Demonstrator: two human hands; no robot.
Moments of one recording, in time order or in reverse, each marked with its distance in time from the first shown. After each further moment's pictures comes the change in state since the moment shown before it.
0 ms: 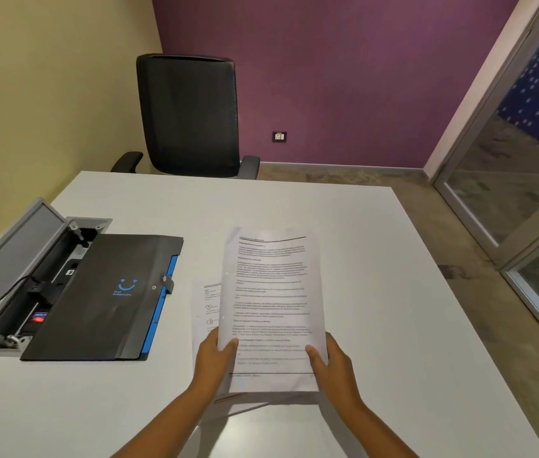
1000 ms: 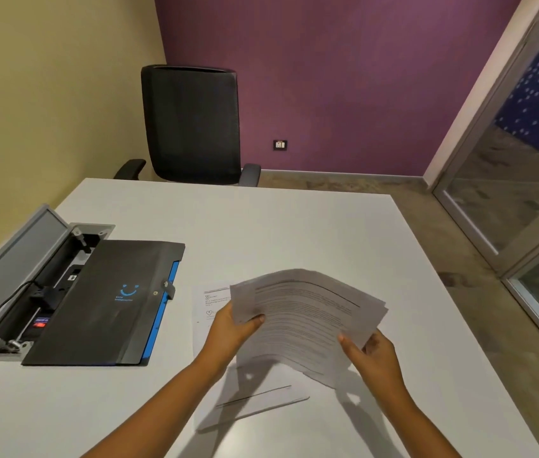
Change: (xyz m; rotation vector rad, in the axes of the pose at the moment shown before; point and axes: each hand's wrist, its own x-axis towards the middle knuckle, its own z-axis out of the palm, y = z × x) left_hand 0.000 0.062 0.001 -0.174 -0.178 0.255; right_hand -0.006 -0.041 -0.063 0.258 0.107 -0.054
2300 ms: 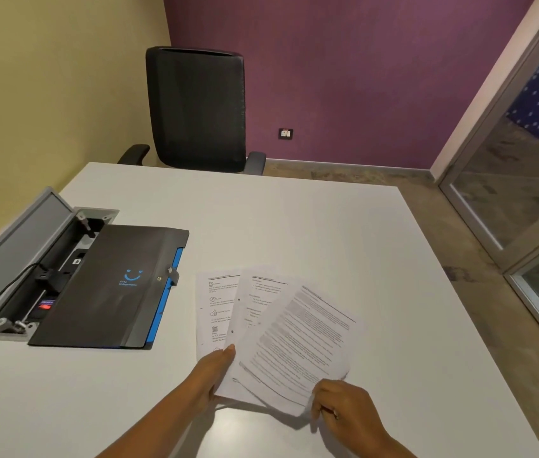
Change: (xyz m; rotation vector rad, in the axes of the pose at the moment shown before) left_hand -0.029 -0.095 -0.030 -0.279 0.013 -0.680; right_hand -0.045 0.058 0.018 -0.786 -0.426 -0.634
